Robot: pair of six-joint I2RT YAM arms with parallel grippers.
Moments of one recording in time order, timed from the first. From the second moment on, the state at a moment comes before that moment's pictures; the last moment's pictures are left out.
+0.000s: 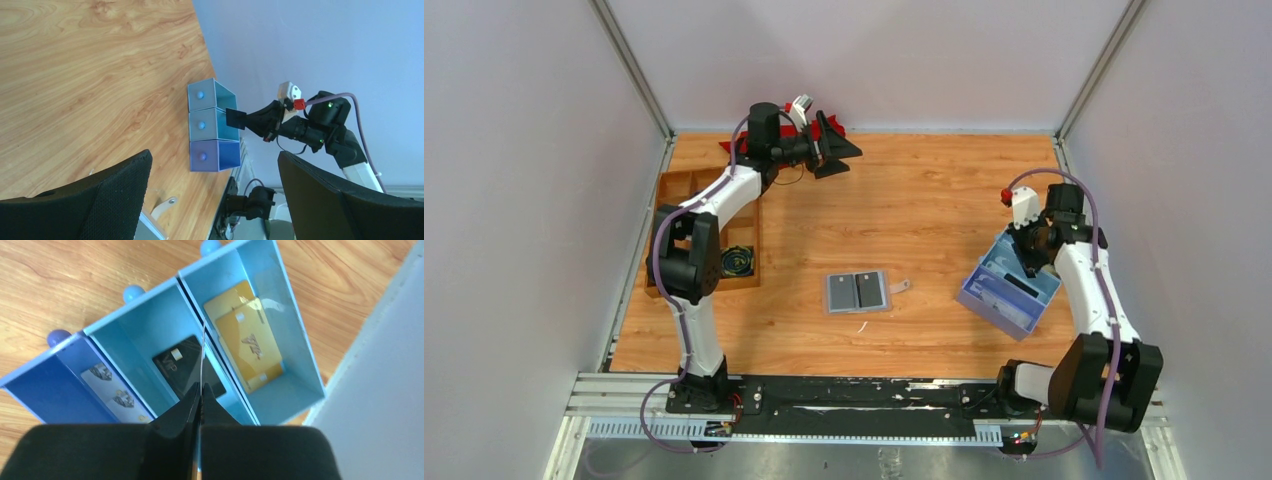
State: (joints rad) left arm -0.25 1.95 1.51 0.18 0.94 -0.92; right arm -0.17 1.23 0.94 -0.71 -0.17 -0.59
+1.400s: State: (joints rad) left arm -0.22 1.96 1.47 0.18 0.98 -0.92; right arm -0.11 1.22 0.85 -0.85 0.04 -0.68
